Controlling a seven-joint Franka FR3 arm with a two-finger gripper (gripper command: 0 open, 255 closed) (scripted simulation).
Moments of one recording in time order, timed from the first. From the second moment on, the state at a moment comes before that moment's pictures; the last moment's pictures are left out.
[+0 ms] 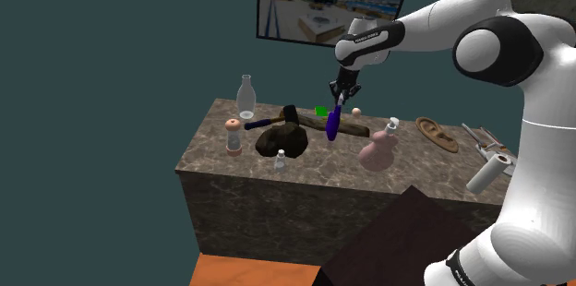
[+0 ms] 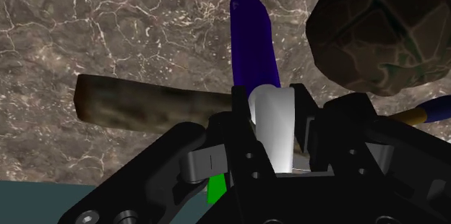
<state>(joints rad) -0.21 0.49 -0.12 -1.66 0.05 2.18 0.25</state>
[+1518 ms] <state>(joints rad) -0.21 0.39 -0.13 -1.48 0.04 1.91 0.25</state>
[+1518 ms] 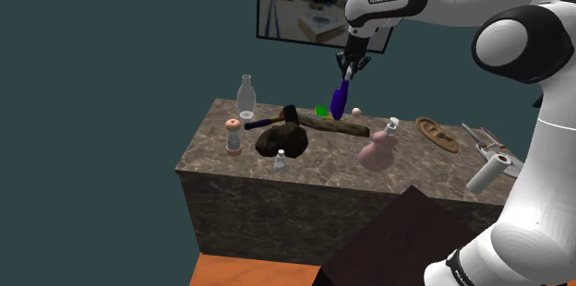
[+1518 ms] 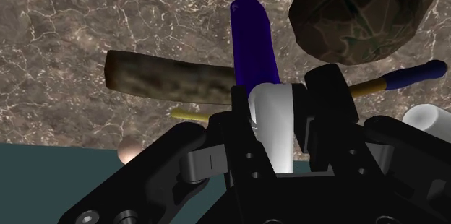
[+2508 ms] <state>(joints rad) -0.22 0.39 -0.13 -1.29 0.04 1.71 0.25</state>
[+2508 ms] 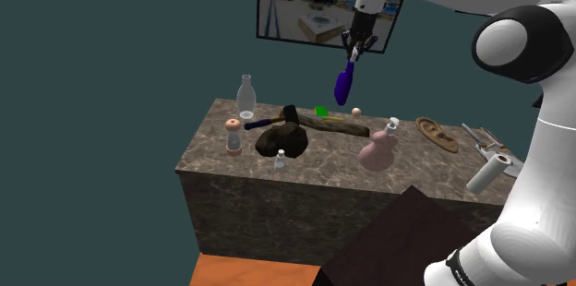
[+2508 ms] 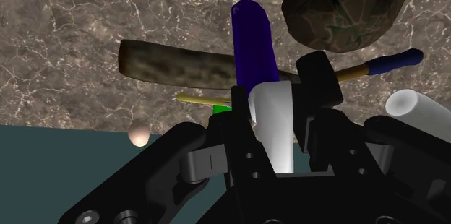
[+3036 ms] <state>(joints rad) -0.27 0.28 -0.16 -1.41 0.04 1.73 0.17</state>
